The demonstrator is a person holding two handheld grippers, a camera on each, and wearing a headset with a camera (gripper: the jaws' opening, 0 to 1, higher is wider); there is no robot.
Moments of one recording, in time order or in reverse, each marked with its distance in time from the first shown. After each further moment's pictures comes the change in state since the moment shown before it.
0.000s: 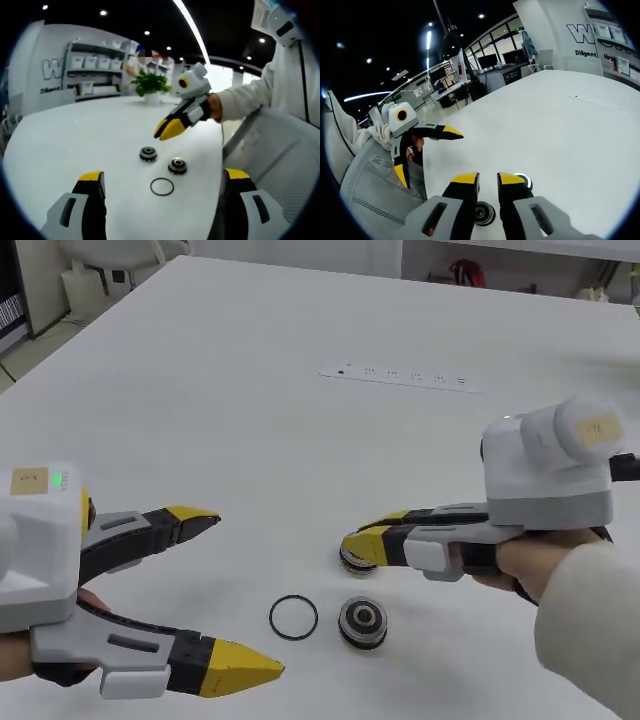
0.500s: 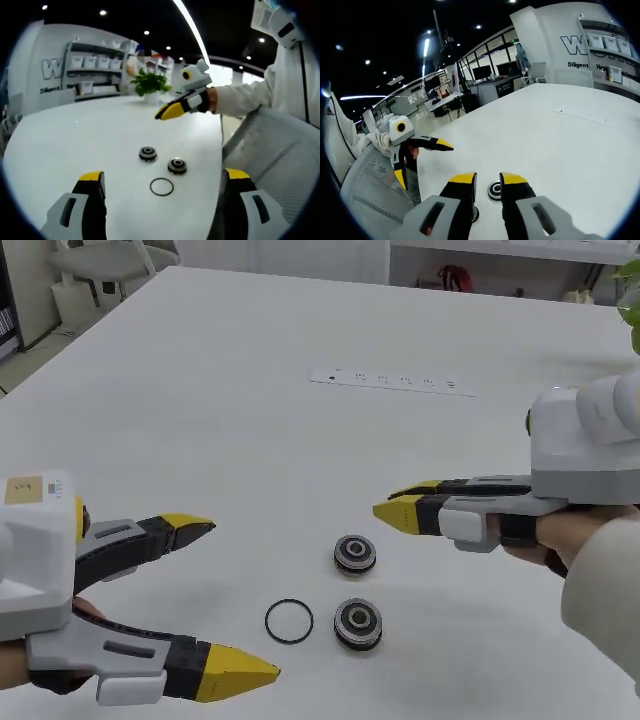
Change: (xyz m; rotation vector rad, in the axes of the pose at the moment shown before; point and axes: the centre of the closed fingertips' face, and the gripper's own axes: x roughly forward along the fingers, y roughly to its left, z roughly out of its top) left arm 0.001 0.000 0.000 -0.001 0.001 -0.002; right arm -0.035 -0.021 0.021 -0.023 -0.094 -0.073
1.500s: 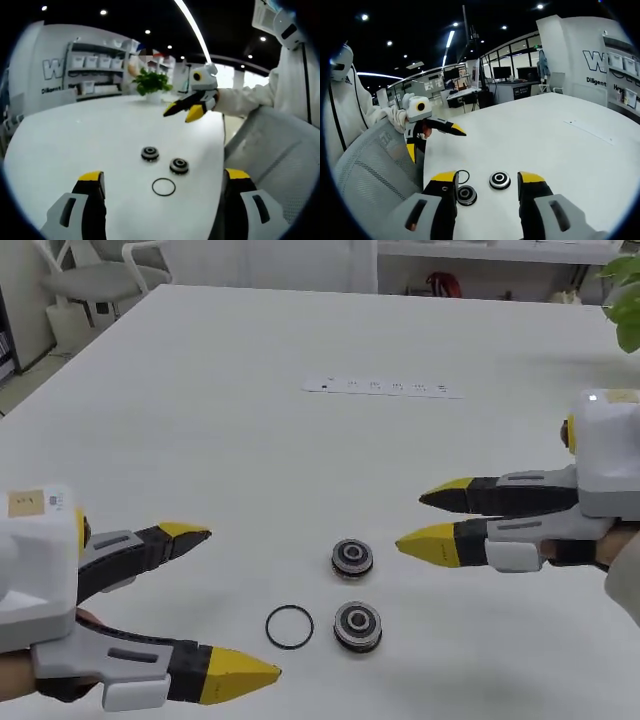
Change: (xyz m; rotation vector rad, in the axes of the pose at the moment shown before) left arm 0.000 0.003 0.002 0.000 0.004 0.019; right arm -0.020 0.012 -0.017 -0.194 0.020 0.125
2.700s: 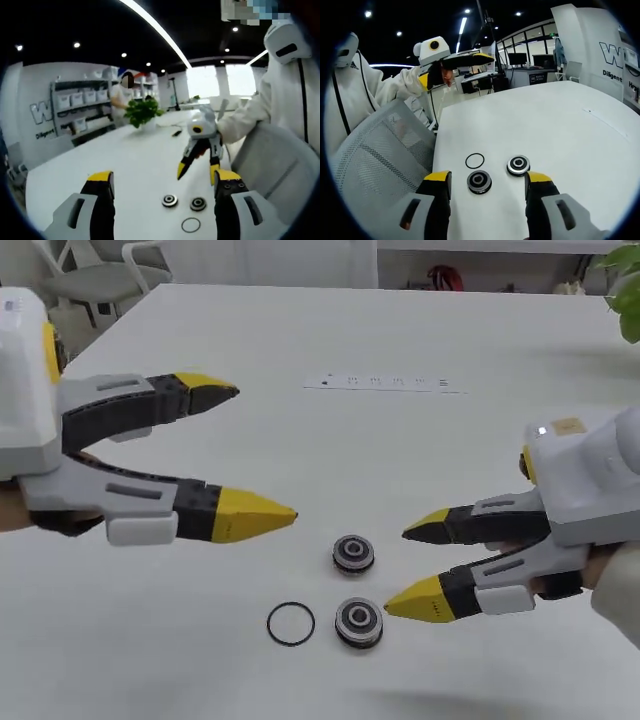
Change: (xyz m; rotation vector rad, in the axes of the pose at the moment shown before) left arm 0.005 0.005 0.125 0.287 -0.129 -0.060; right arm 0.014 0.023 -0.034 -0.026 0.121 0.119
